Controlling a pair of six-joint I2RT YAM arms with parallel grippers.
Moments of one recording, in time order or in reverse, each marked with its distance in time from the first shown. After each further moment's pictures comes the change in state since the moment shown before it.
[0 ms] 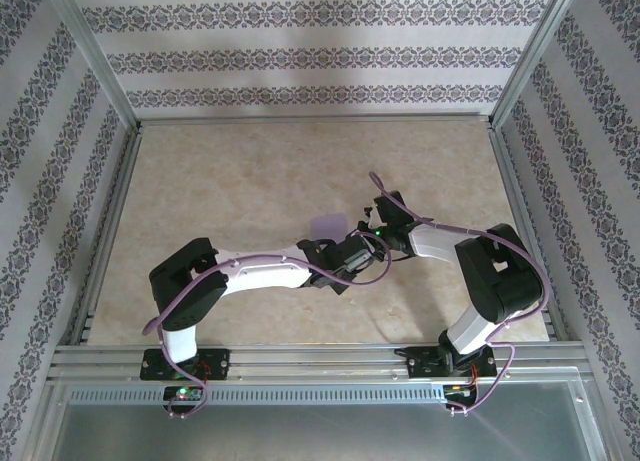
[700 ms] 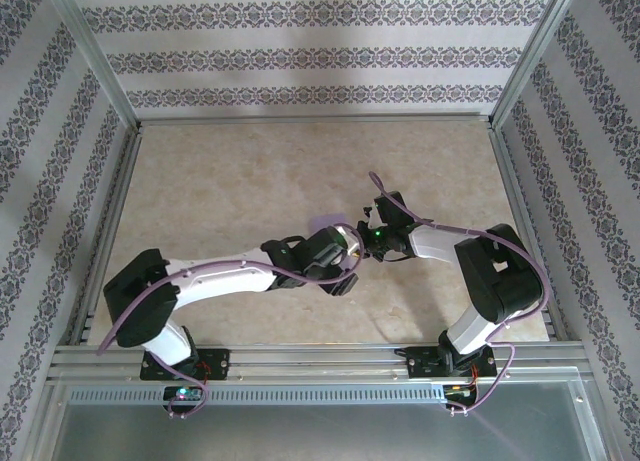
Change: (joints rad) left arm 0.039 -0.230 -0.169 0.111 0.176 -0.084; right arm 0.000 0.000 -0.011 0.030 -0.016 0.000
